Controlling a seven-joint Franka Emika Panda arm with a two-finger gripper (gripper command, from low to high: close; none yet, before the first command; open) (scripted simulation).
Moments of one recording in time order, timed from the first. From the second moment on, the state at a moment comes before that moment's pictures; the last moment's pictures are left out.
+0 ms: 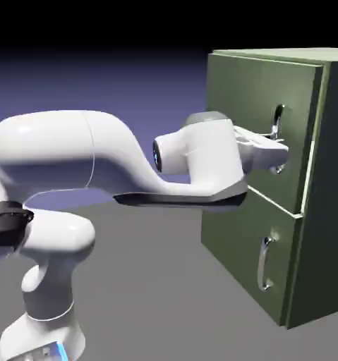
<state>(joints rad) 0.84 -0.93 -0.98 -2.42 -2.78 2.82 2.84</state>
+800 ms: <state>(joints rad) 0.22 -1.32 -0.19 -2.99 -1.88 2.45 2.52</state>
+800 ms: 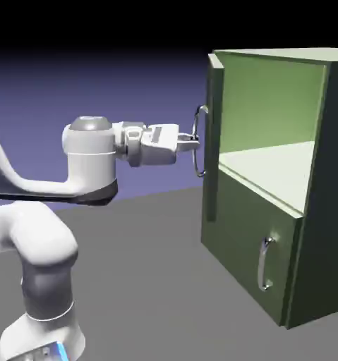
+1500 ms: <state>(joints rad) 0.35 -1.40 0.54 -2.96 -1.05 1.89 2.38</state>
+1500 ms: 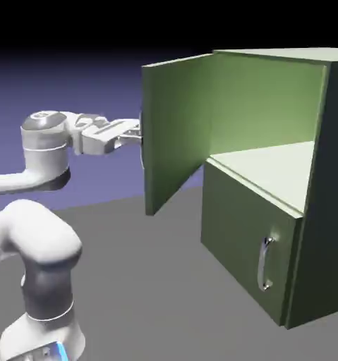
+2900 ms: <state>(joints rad) -0.62 -1.55 1.24 -1.96 -0.29 1.15 2.03</state>
